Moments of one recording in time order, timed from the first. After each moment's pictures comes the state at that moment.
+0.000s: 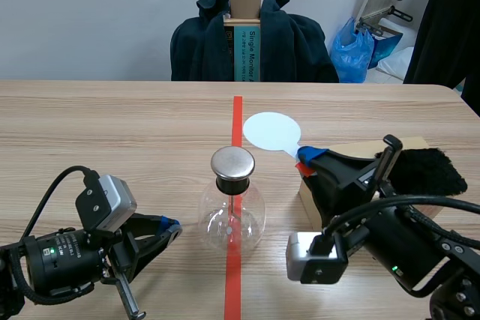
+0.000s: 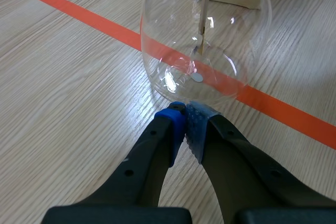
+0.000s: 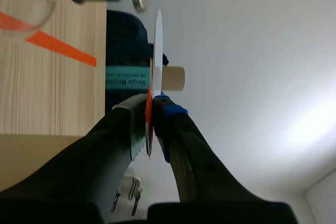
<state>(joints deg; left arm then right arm) 9.0 -25.9 19.6 69.6 7.5 -32.8 -27.5 -20.1 13.5 -4.9 83.8 -78.4 -28.3 38.4</state>
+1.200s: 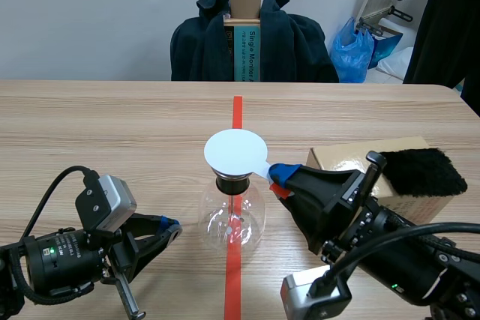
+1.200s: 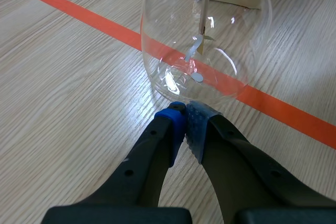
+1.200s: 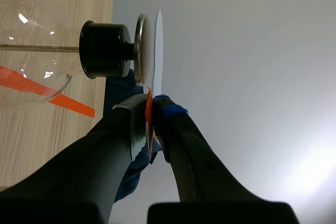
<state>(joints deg) 9.0 -25.9 19.6 69.6 7.5 -32.8 -27.5 -20.1 13.5 -4.9 83.8 -78.4 -29.8 50.2</state>
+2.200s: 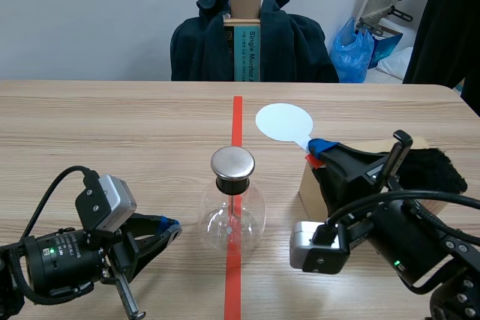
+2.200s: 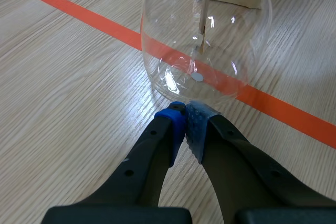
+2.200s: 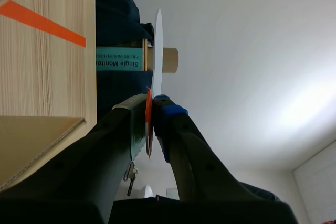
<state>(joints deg) 9.0 -25.9 19.6 69.6 7.5 -32.8 -27.5 -20.1 13.5 -4.9 83.8 -78.4 -30.0 33.3</state>
